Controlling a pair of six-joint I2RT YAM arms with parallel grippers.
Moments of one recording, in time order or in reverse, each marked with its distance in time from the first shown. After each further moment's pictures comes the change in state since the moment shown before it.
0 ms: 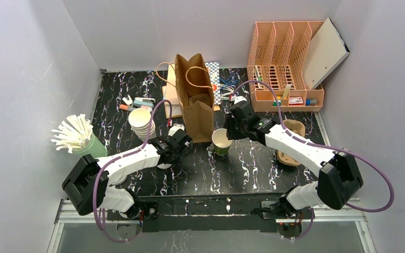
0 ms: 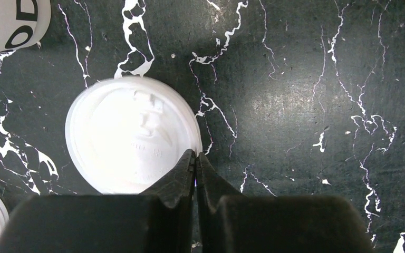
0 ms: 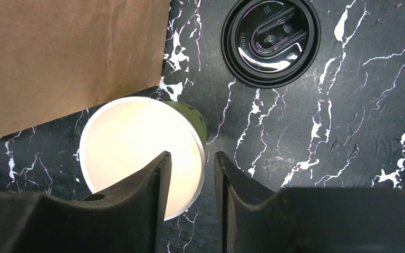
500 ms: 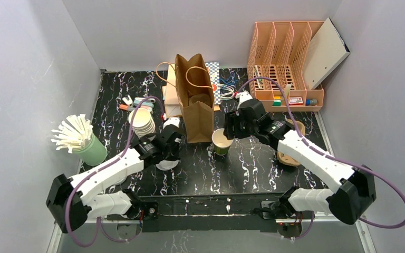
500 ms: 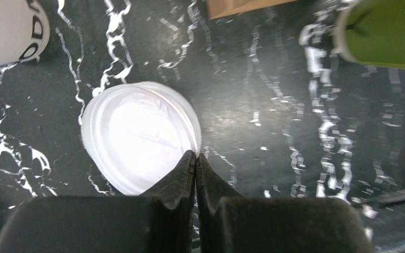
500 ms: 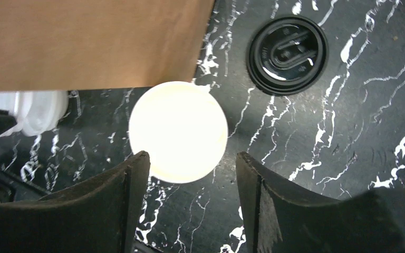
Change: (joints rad) left arm 0.000 -0.186 0.041 -0.072 0.075 -0.001; right arm 0.000 -0.137 0.008 -0.027 -0.062 -0.042
